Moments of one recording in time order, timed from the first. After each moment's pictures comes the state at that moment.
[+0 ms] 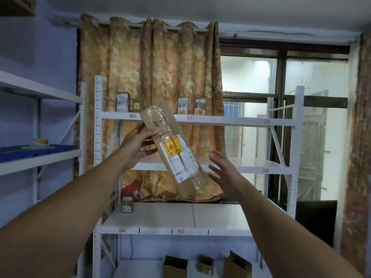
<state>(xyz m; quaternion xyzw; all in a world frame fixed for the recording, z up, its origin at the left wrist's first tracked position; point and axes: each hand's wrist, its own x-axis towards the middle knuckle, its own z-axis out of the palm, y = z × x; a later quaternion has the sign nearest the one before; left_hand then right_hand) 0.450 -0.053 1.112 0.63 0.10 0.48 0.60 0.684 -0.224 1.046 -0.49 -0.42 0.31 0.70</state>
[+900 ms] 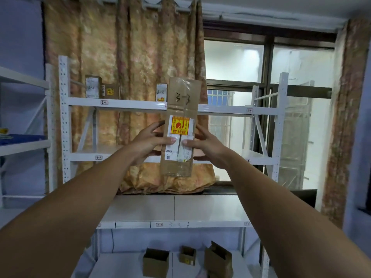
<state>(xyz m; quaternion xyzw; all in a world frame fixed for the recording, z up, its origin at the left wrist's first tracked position) 0.598 -0.094 1.088 0.74 0.12 0.39 0.54 0.785 -0.219 1.083 -0.56 -0.55 0.21 0.59</state>
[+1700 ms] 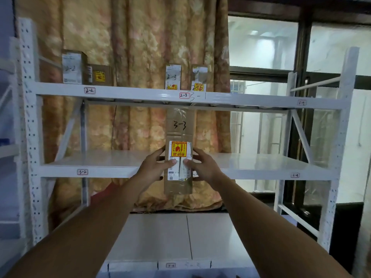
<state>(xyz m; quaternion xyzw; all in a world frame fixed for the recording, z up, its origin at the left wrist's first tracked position) 0.754 0.229 1.001 0.73 0.19 0.41 0.51 0.917 0.114 1.003 -0.62 -0.49 0.16 0.60</state>
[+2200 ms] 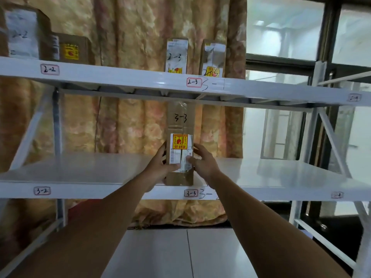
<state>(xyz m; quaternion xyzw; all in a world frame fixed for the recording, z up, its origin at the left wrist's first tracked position) 0.884 0.401 0.997 0.74 0.14 0.38 0.54 1.035 0.304 1.005 -0.62 -0.46 0.10 0.62</state>
